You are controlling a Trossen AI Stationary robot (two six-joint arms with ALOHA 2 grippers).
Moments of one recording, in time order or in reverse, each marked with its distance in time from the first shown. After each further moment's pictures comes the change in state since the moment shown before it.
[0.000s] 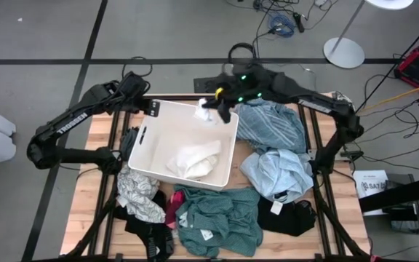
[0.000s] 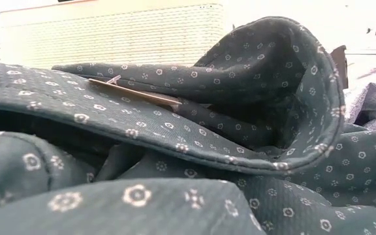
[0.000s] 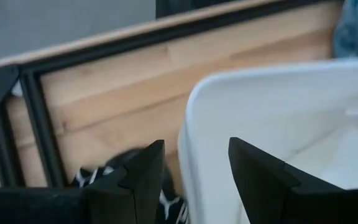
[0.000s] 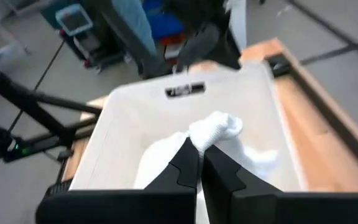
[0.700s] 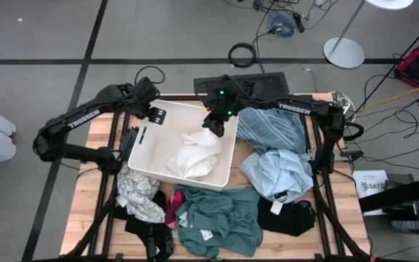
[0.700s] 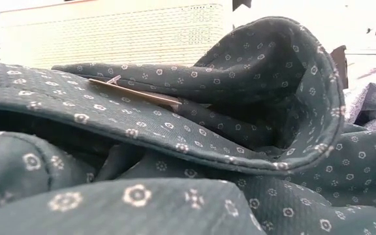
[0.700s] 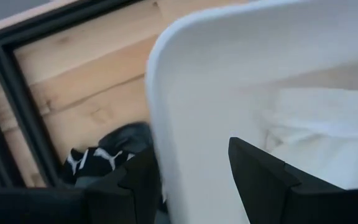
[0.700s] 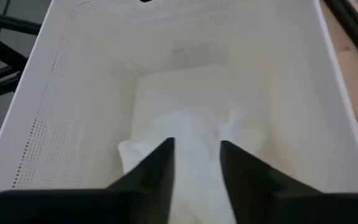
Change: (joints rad) left arm -0.054 0.105 -0.024 -0.007 0.031 0.016; right arm 0.013 0.131 0.001 -0.186 0.024 -0.071
